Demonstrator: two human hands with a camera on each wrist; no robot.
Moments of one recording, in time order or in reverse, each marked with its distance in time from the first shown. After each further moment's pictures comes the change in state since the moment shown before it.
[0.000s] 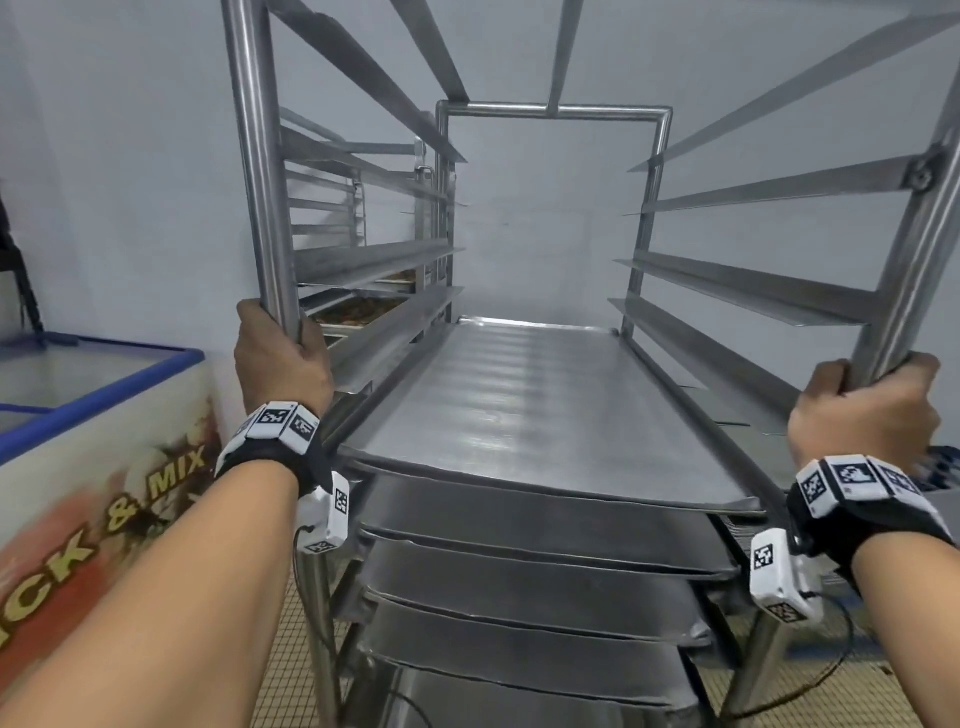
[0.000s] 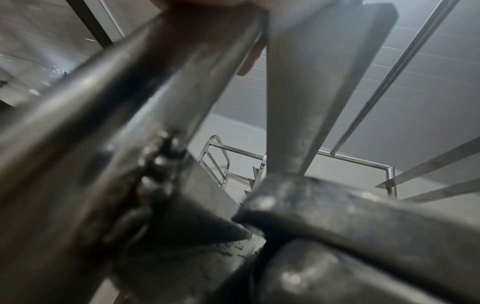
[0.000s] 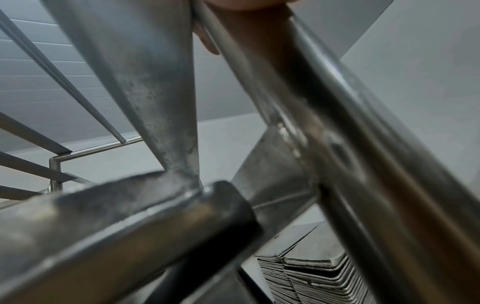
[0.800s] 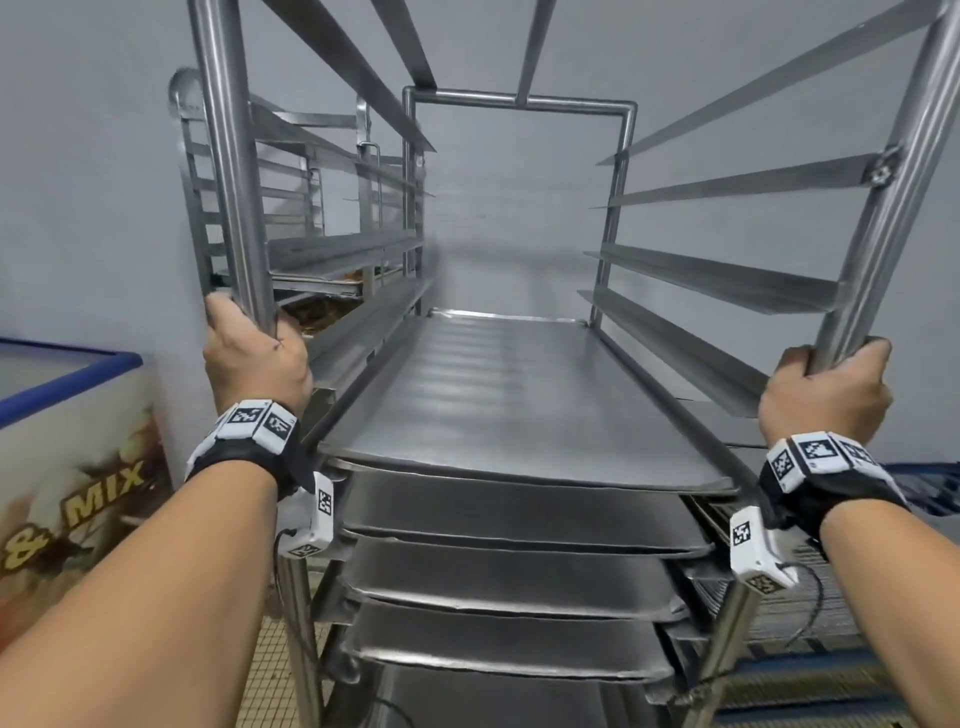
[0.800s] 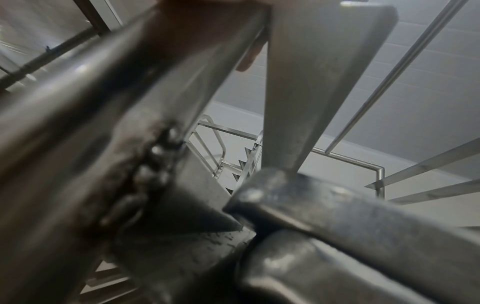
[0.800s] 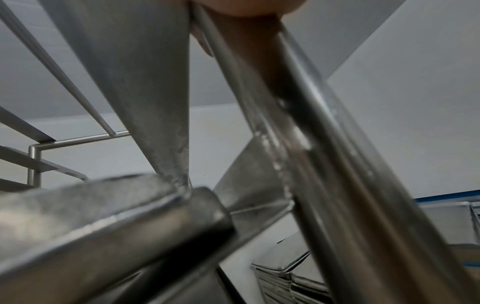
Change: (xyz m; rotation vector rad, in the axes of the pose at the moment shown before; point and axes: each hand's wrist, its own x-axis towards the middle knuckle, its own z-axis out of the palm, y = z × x) left_hand 0.025 -0.005 0.202 0.093 0.066 -0.026; right_hand 0.117 0.085 0.202 0.047 -0.036 -0.005
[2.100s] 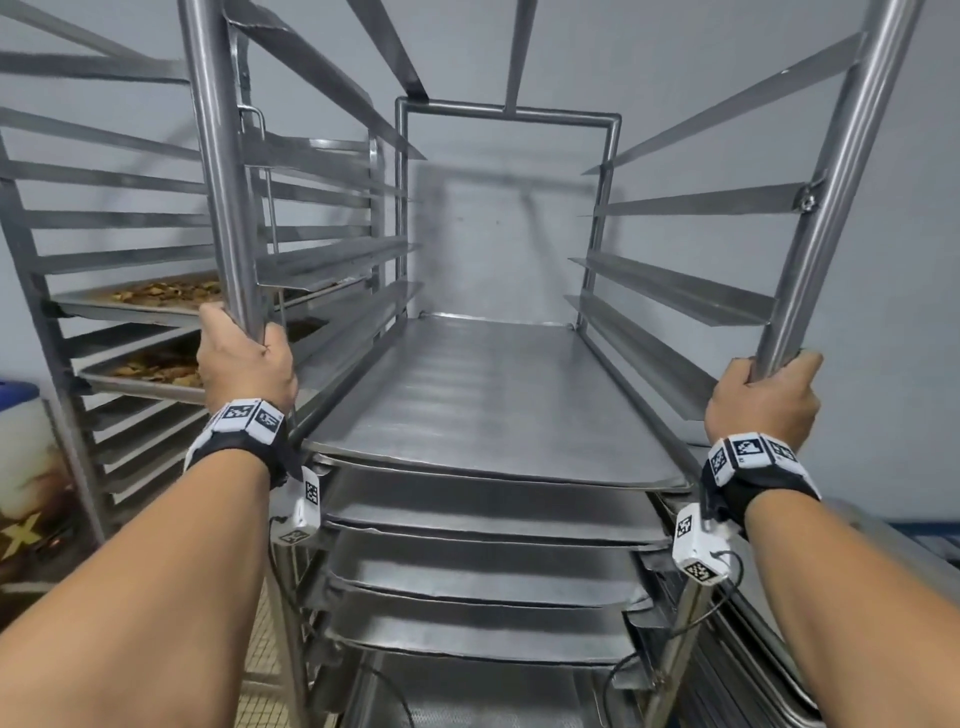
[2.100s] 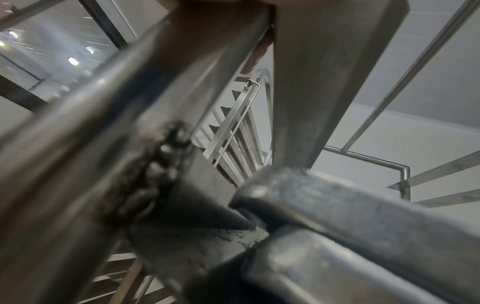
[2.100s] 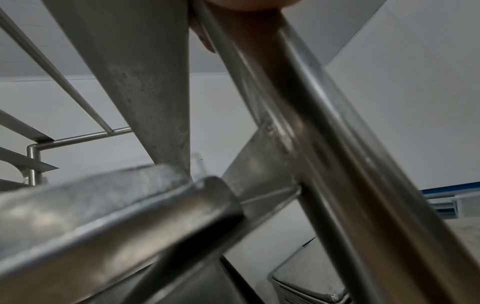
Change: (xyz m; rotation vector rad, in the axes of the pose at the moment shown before) left_hand 0.092 -0.022 0.366 0.026 0.001 -0.072; right_hand 0.144 0.100 0.353 -0.010 -0.081 0.009
